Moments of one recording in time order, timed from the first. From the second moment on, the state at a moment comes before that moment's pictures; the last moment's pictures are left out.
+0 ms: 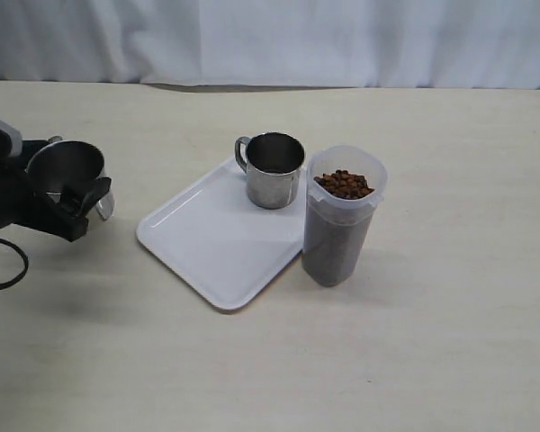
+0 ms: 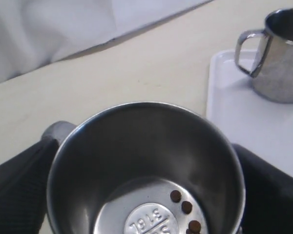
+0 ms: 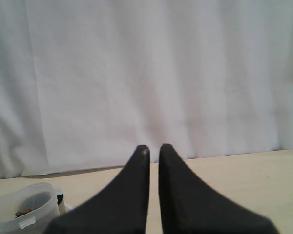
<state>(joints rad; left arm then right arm) -0.01 1.66 -0.42 0.59 -0.80 -0.08 0.18 0.00 -0.01 0.15 -0.02 -0.03</state>
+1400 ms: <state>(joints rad) -0.34 2.01 -0.71 0.66 -0.82 -0.21 0.18 0.00 -0.01 0.15 -0.02 -0.03</state>
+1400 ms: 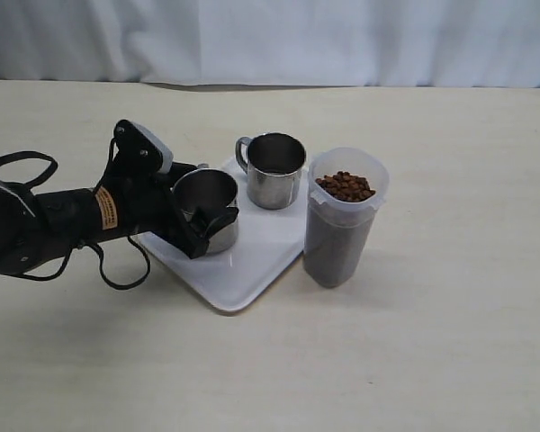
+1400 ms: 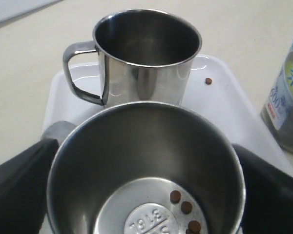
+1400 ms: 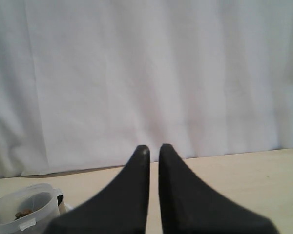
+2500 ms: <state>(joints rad) -0.34 1.98 -0.71 0.72 -0.76 -0.21 0.18 0.00 -0.01 0.15 -0.02 -0.03</state>
